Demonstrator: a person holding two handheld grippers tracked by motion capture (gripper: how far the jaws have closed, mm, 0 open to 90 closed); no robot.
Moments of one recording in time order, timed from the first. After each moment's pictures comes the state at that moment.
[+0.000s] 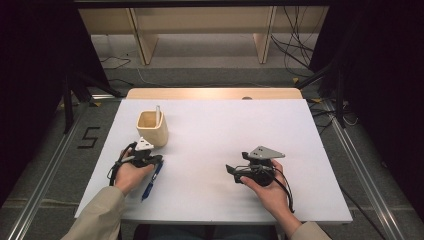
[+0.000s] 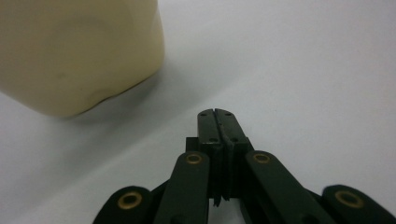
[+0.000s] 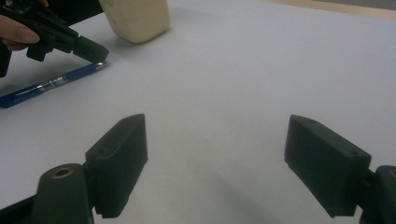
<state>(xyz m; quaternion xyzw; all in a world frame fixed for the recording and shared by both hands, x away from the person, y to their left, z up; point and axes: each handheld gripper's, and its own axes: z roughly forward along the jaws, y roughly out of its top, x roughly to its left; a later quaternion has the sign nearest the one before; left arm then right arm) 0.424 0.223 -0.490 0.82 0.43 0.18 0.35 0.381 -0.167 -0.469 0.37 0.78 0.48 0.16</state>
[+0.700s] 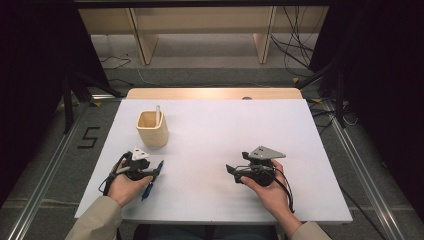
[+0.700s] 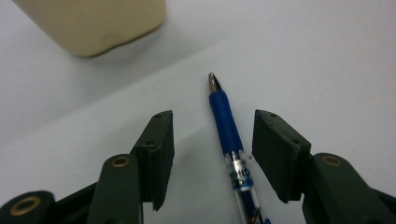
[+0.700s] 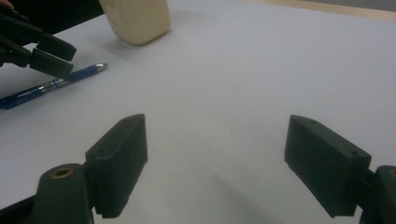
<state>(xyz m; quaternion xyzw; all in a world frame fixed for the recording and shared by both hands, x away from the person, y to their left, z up) 0.380 0.220 -0.478 0.81 0.47 0.19 0.30 0.380 -0.167 -0.468 0.37 0.78 0.48 0.16</state>
